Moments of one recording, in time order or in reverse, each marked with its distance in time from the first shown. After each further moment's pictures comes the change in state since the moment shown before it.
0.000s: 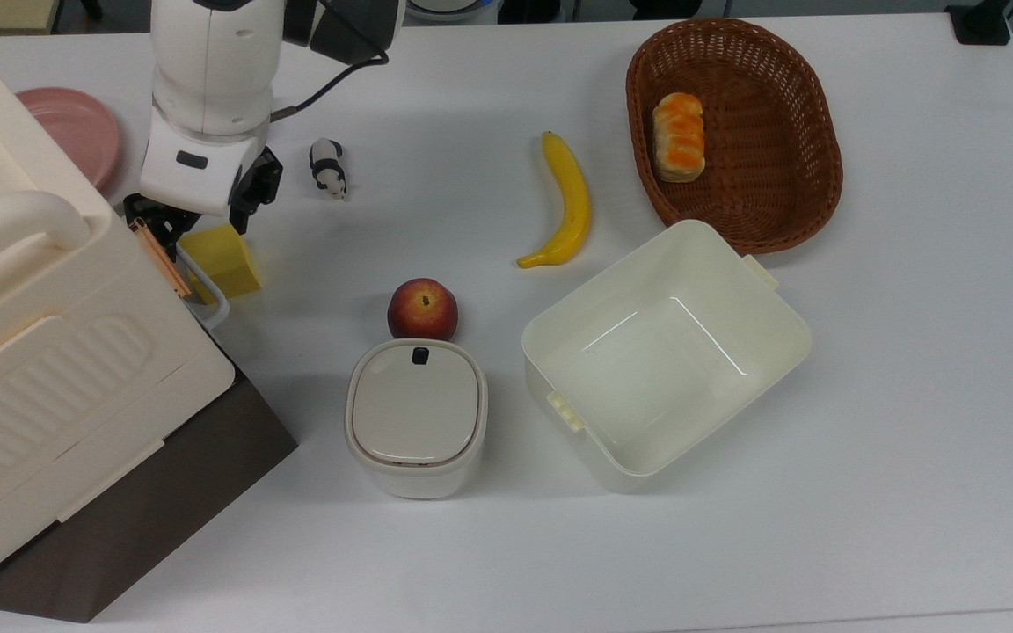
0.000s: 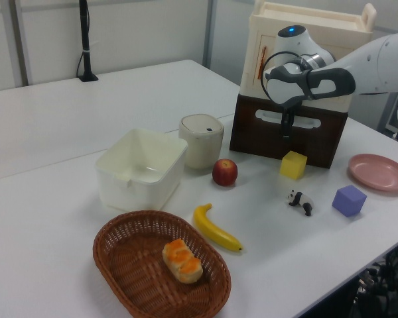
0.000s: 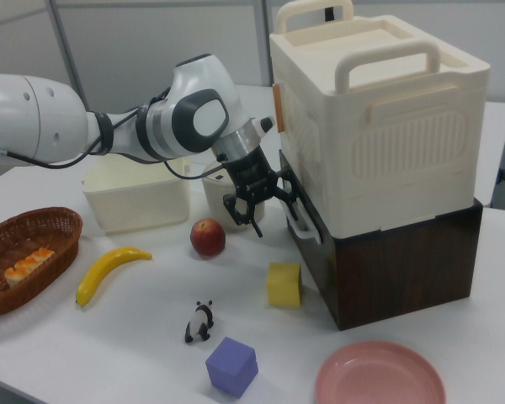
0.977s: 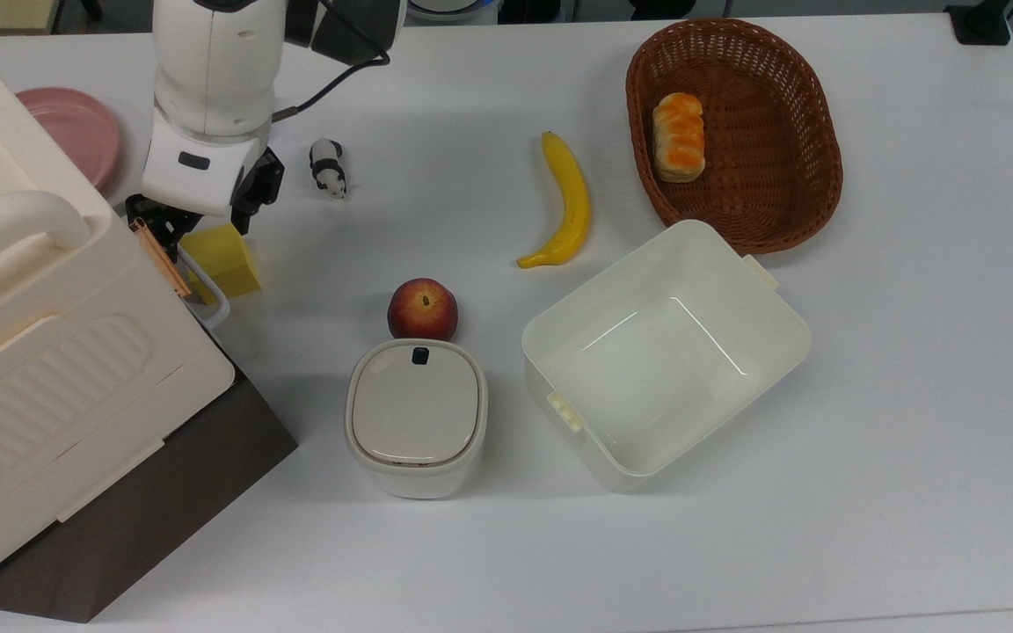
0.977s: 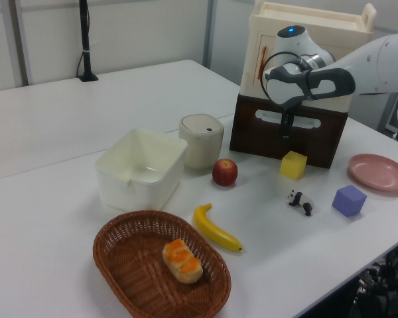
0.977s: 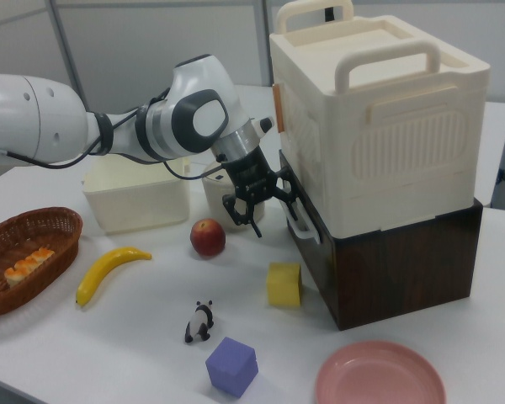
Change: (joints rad) arm 0.001 0.000 0.001 -0.002 0.000 0.000 0.000
